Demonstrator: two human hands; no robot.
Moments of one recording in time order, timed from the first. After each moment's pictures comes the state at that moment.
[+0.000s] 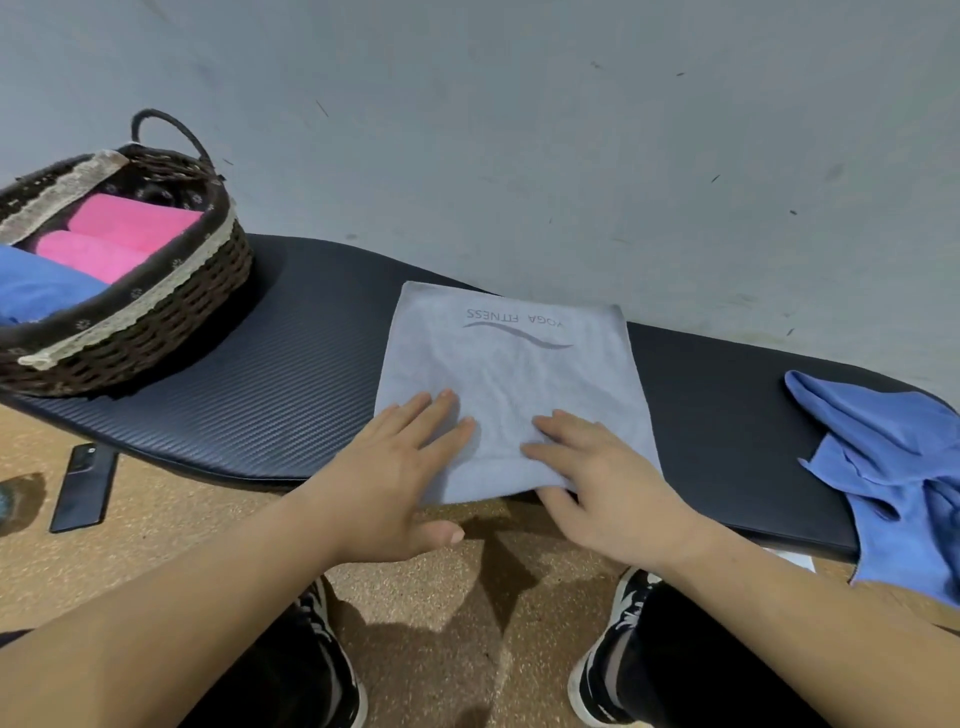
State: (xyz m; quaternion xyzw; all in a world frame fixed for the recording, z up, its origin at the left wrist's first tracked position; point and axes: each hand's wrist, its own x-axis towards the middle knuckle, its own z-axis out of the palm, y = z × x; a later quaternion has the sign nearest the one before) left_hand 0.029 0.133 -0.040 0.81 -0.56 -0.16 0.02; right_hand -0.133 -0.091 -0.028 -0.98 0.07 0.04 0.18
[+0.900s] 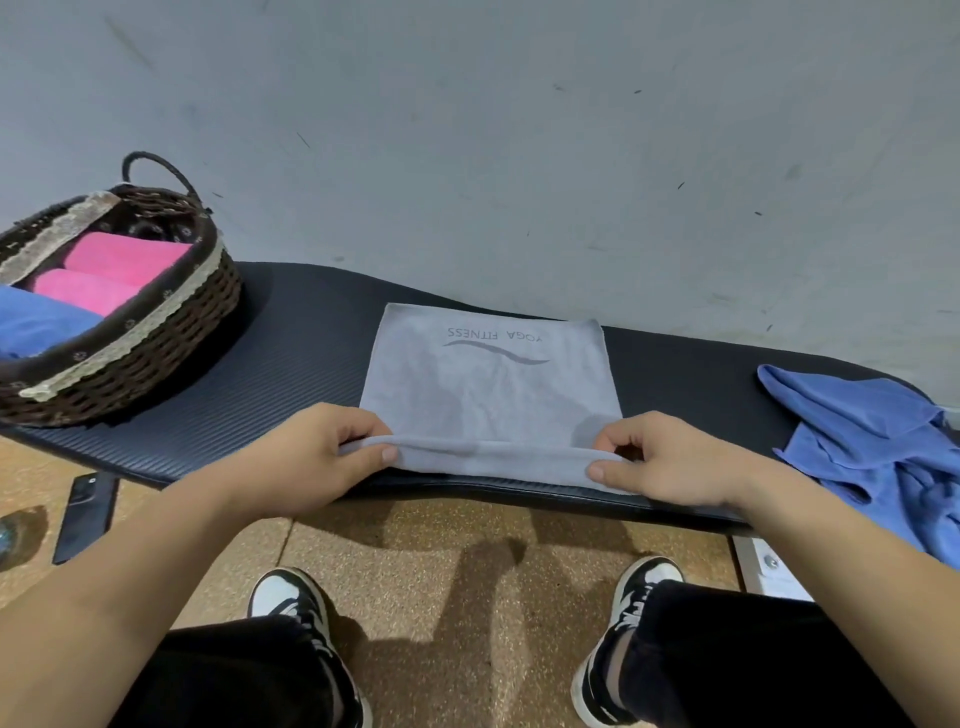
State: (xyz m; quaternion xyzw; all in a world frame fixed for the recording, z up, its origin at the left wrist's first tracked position) left_hand 0.062 0.152 0.009 0.84 -0.39 -0.27 0.26; right_hand -0.151 -0.168 0.008 -0.91 0.16 0.17 0.35
